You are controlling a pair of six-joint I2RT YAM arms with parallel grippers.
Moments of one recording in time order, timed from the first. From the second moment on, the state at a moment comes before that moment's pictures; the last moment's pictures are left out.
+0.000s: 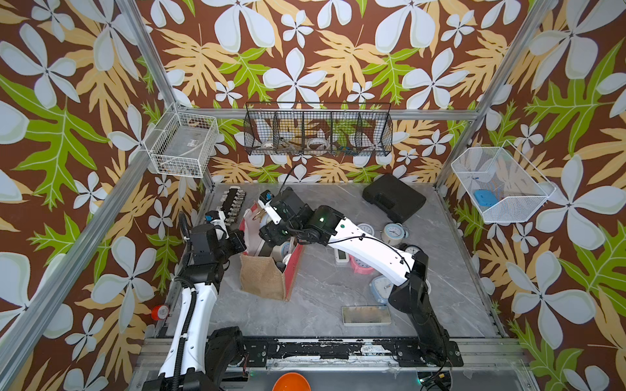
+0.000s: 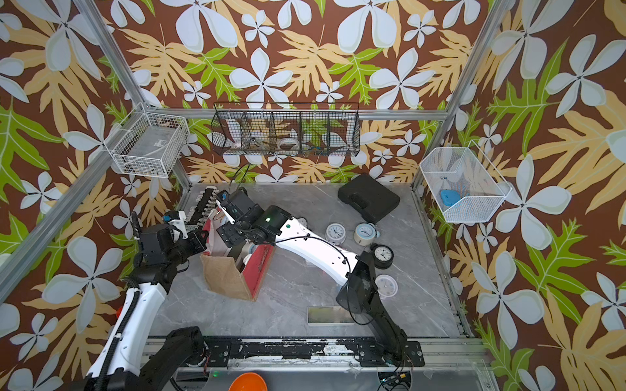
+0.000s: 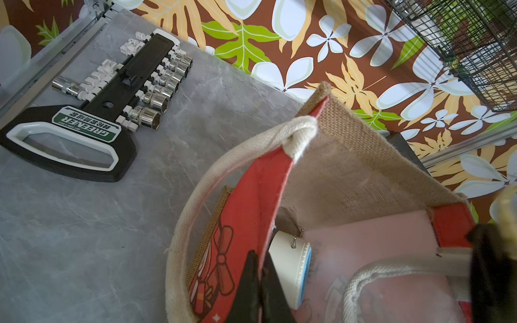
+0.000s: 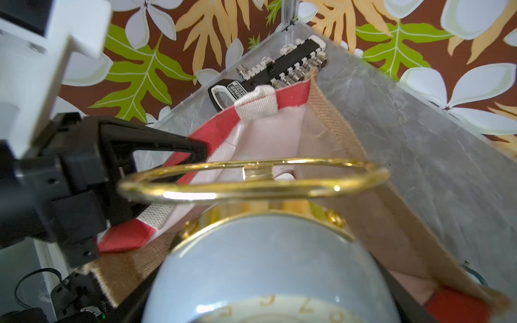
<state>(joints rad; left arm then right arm) 0.17 0.92 0.73 -0.34 0.33 -0.37 1.03 2.18 2.33 -0.87 0.09 0.17</state>
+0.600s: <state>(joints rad) 0.17 0.92 0.73 -0.33 0.34 -0.38 1.02 2.43 2.36 -0.86 0.09 0.18</state>
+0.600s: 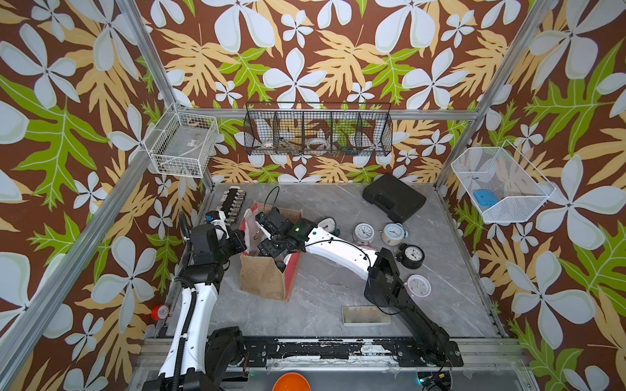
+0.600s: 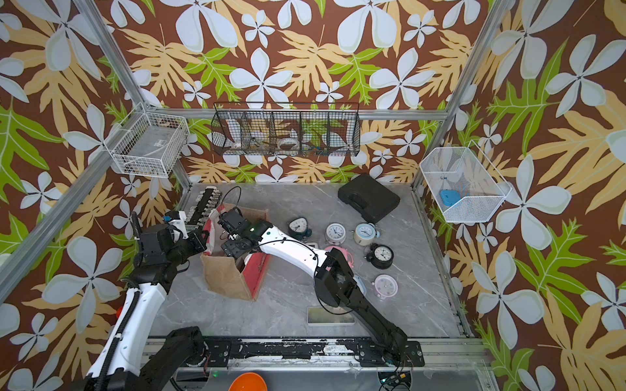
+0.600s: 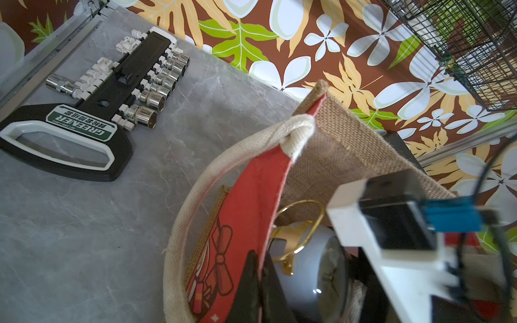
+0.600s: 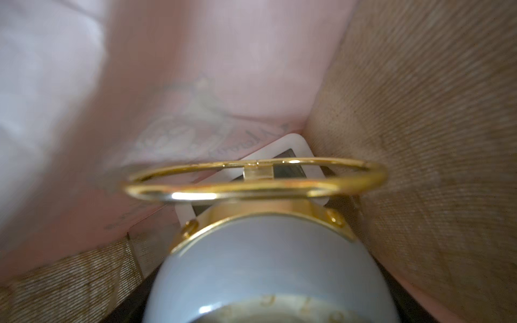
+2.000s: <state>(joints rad) 0.17 0.93 0.73 -0.32 0.35 -0.38 1.00 2.38 2.36 -0.83 0.09 0.21</state>
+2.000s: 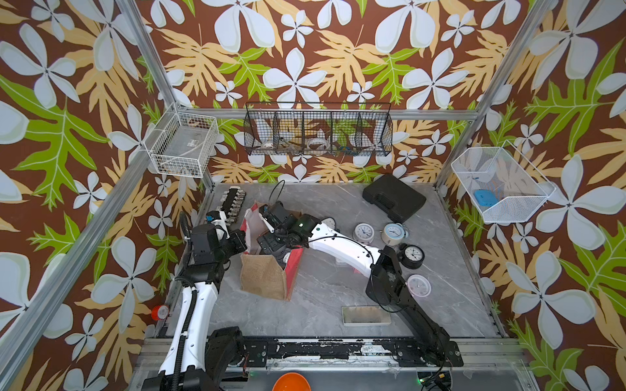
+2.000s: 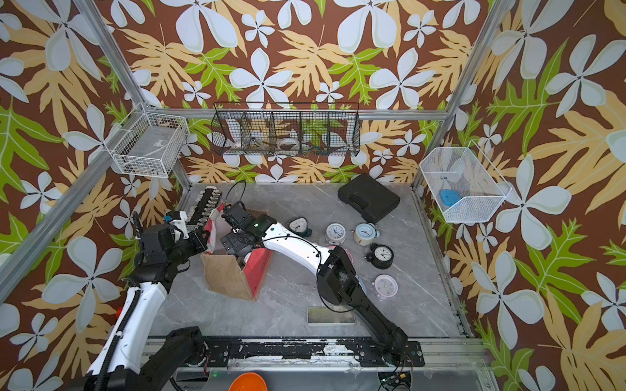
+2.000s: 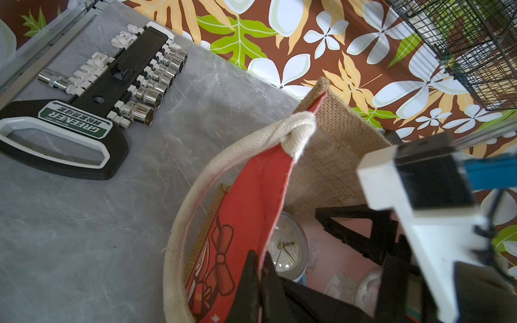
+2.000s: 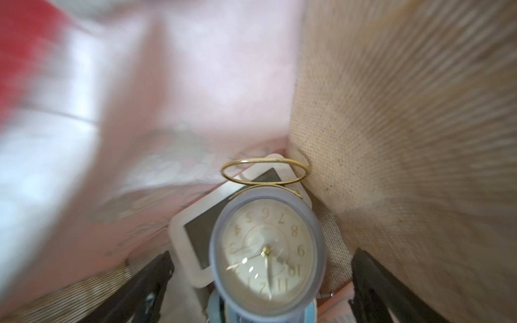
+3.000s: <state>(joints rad) 0.17 0.92 0.72 -0.32 0.35 -0.38 1.02 1.82 1.95 -0.80 0.28 0.17</state>
